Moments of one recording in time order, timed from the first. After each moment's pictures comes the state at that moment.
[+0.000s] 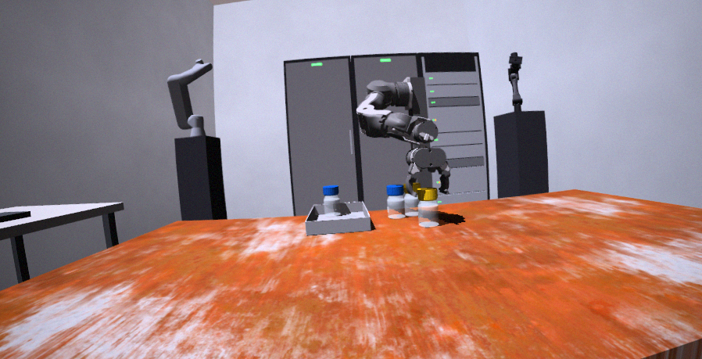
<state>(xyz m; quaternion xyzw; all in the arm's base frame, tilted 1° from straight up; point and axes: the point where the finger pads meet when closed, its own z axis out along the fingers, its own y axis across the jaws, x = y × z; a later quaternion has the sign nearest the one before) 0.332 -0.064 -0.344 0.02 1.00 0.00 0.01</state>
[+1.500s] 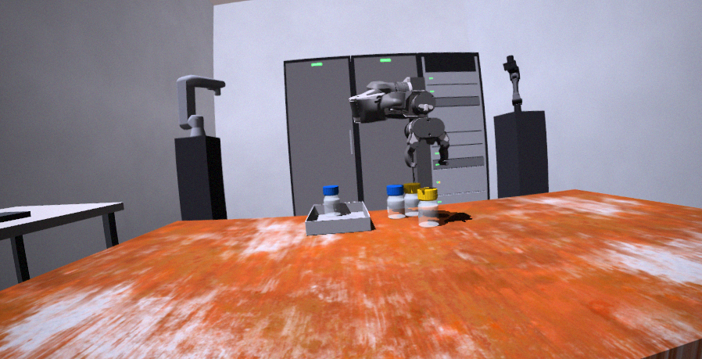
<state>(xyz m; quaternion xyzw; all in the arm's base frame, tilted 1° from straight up) 0.335 -0.064 -0.267 0.02 1.00 0.01 0.02</state>
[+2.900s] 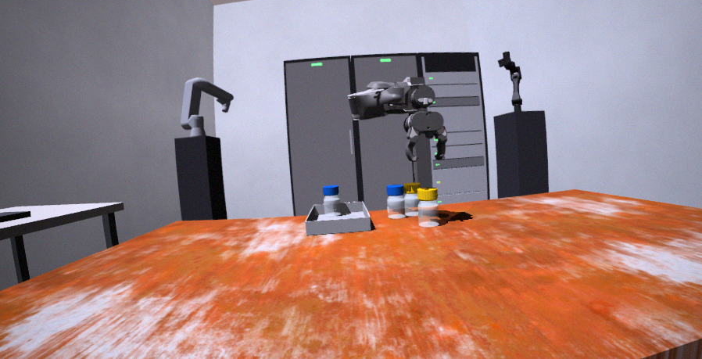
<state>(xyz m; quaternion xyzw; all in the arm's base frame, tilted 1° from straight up) 0.332 -0.066 -0.250 0.02 1.00 0.00 0.01</state>
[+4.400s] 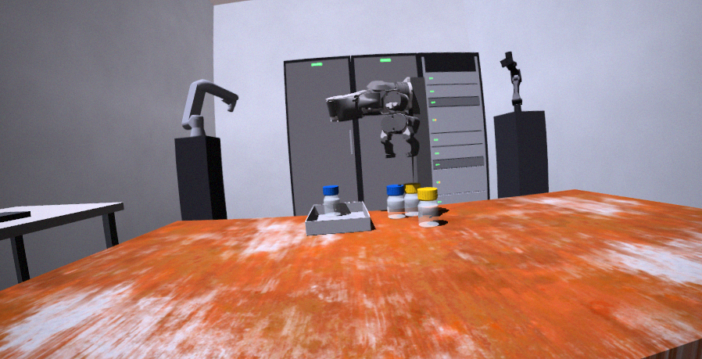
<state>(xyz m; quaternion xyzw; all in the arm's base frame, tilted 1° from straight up) 0.237 -0.113 -0.239 0.37 0.93 0.01 0.00</state>
